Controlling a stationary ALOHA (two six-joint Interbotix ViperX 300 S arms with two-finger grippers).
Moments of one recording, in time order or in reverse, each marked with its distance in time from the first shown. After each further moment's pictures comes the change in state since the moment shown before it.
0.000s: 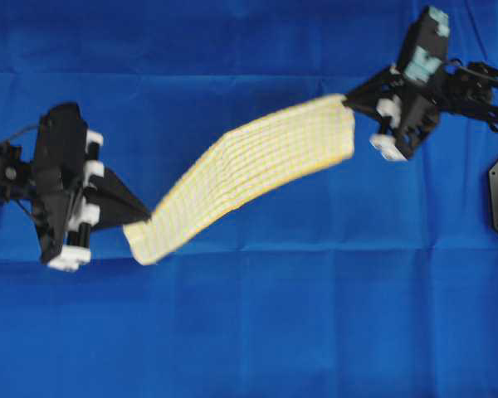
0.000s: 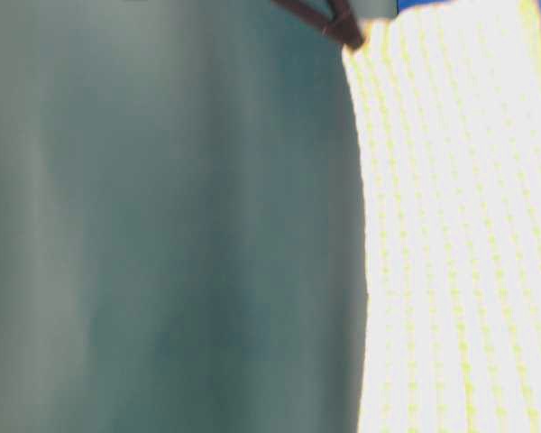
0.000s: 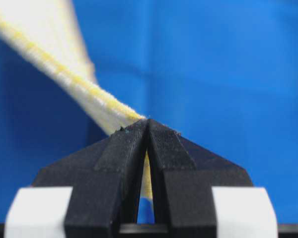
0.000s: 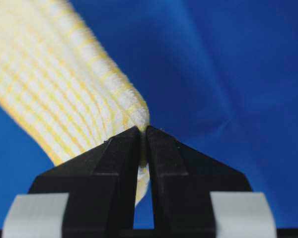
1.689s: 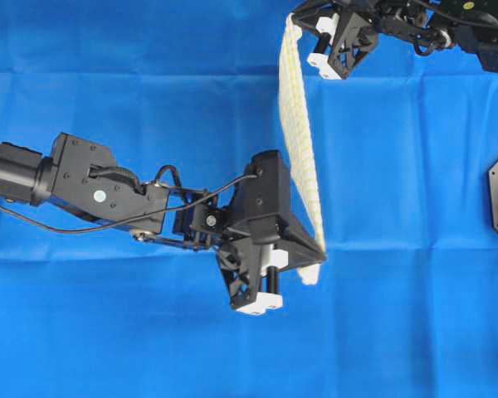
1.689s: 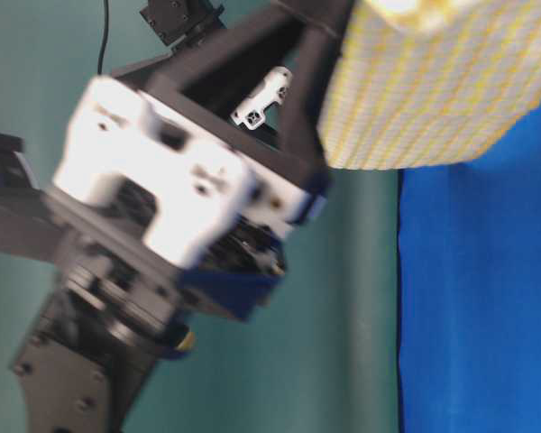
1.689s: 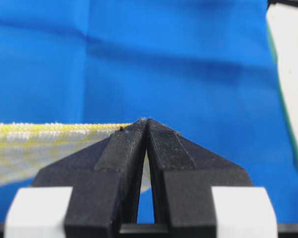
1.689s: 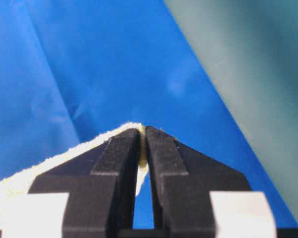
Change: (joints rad) left arm -0.021 0.634 -0.641 0.000 -0.077 -0.012; right arm -0.169 0.278 -0.331 -0.161 0.005 -0.005
